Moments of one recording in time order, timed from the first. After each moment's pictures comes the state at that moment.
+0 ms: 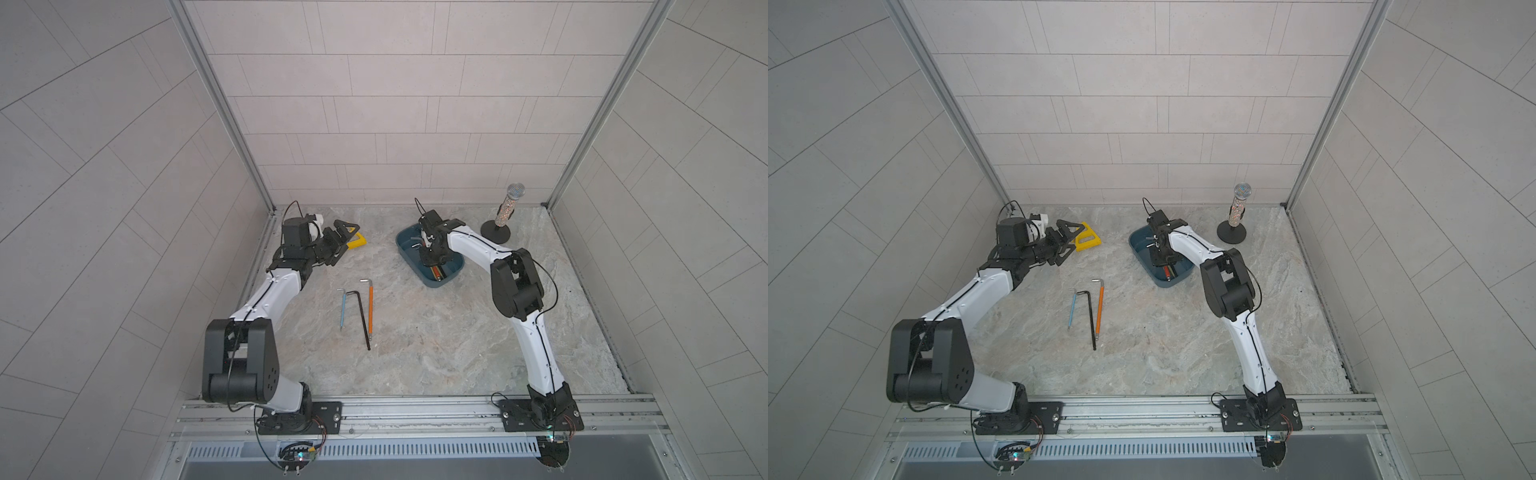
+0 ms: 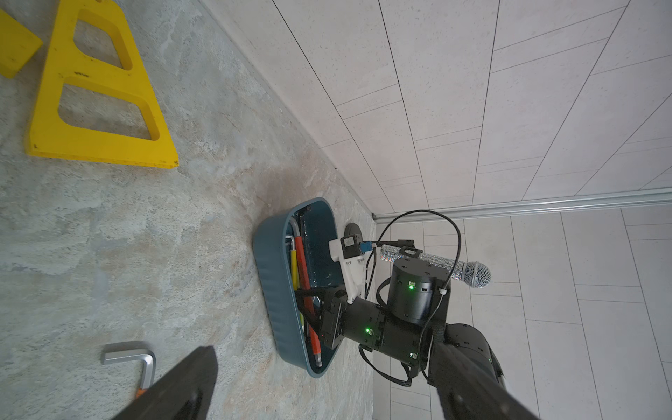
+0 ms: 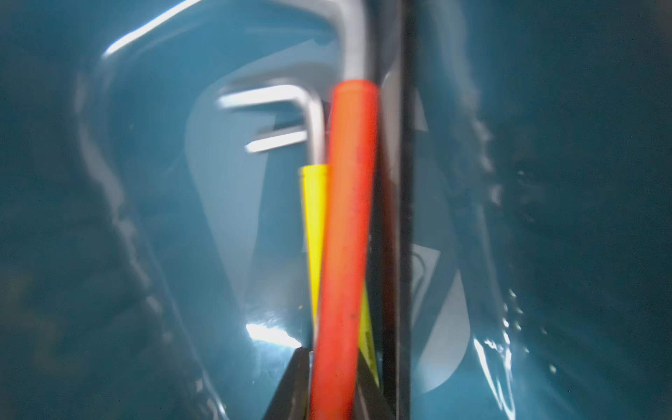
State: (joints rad) left arm 0.00 1.48 0.98 0.03 0.68 -0.95; right arm 0.44 2.33 1.95 -0.87 0.01 0.27
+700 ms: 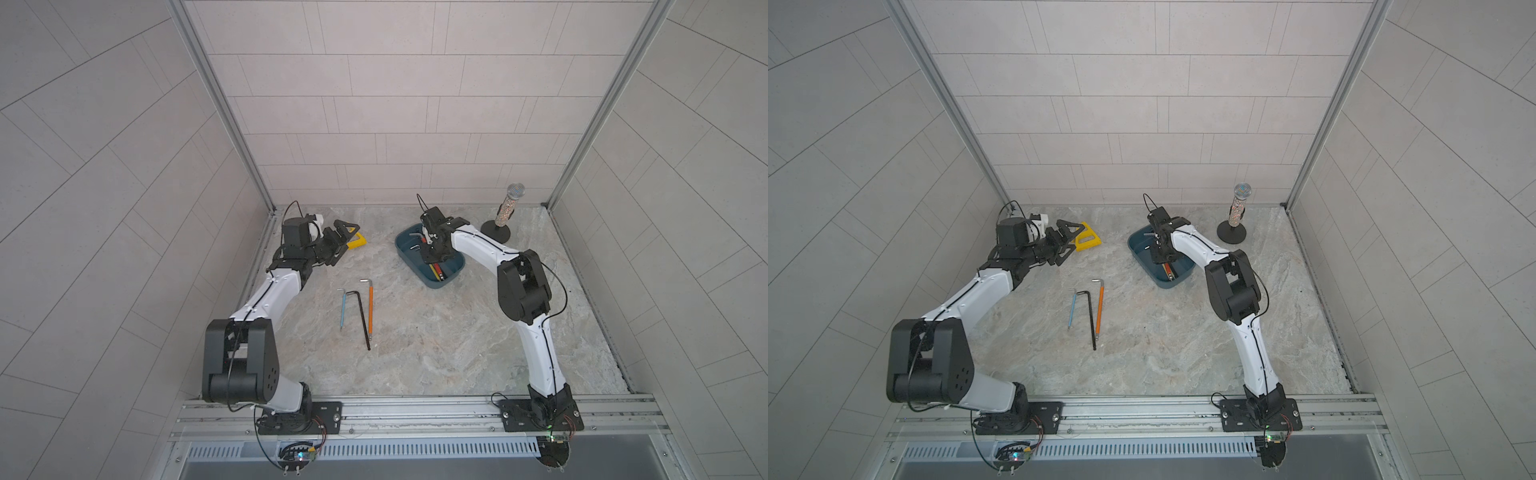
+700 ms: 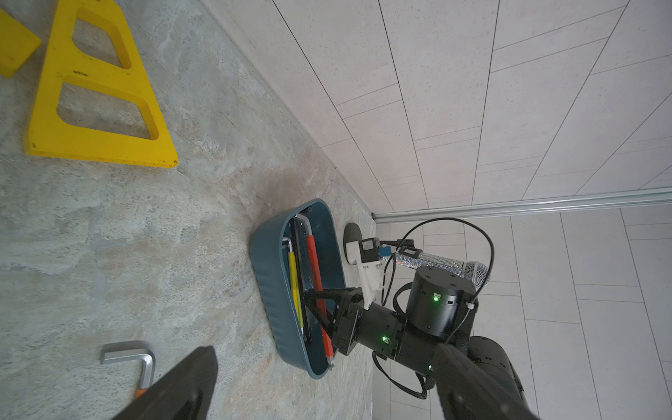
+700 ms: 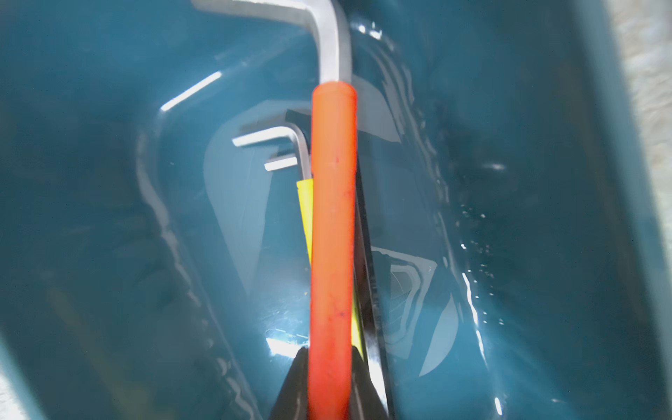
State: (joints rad) left arm 0.00 1.48 0.98 0.03 0.68 -0.95; right arm 0.45 2.25 1.91 -0.85 0.03 0.27
